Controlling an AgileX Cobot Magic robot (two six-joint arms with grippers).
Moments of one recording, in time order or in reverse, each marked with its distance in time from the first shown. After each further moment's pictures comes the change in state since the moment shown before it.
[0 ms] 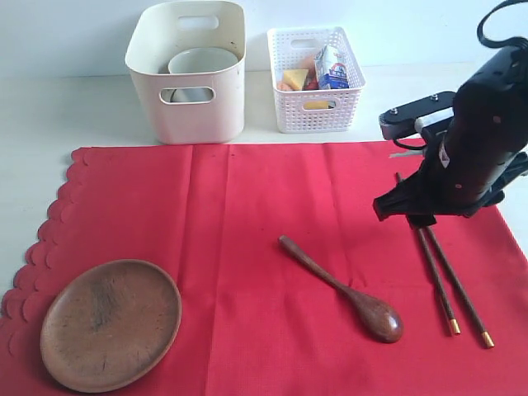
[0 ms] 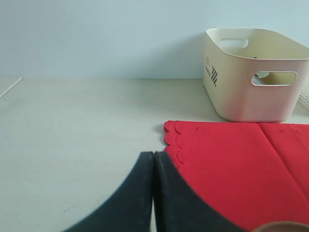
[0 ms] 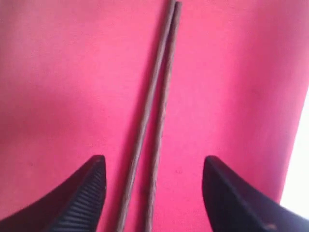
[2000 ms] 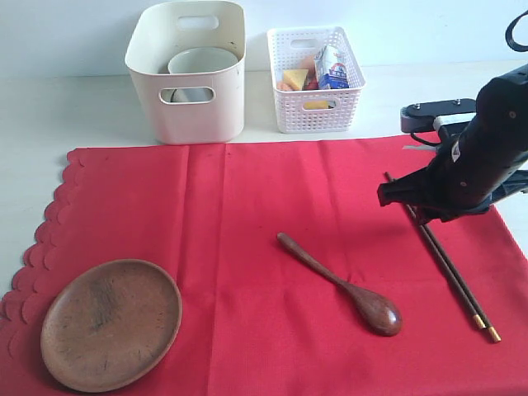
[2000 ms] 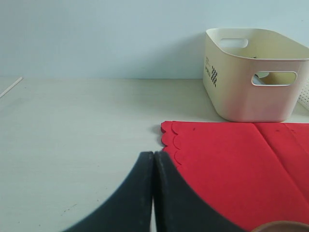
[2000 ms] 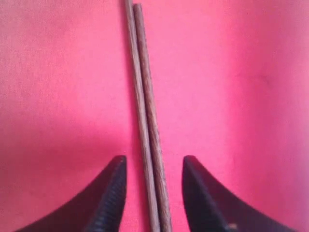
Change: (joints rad) left arm 0.000 0.000 0.000 0.000 0.000 0.000; right arm -0.117 0.042 0.014 0.199 -0.127 -0.088
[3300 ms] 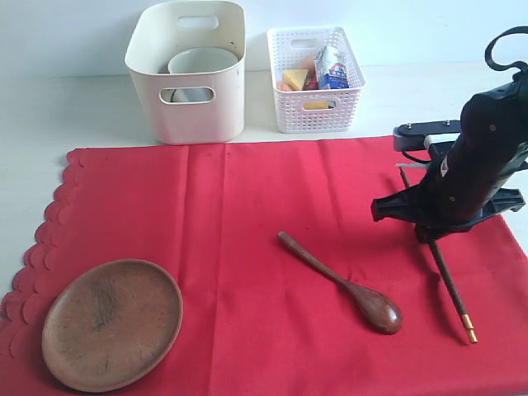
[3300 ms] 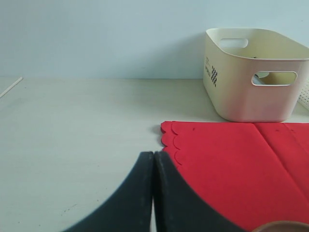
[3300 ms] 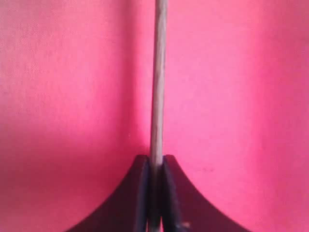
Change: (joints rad) left arm 0.000 0.000 0.000 0.000 0.000 0.000; right arm 0.002 0.066 0.000 0.057 0.001 -0.020
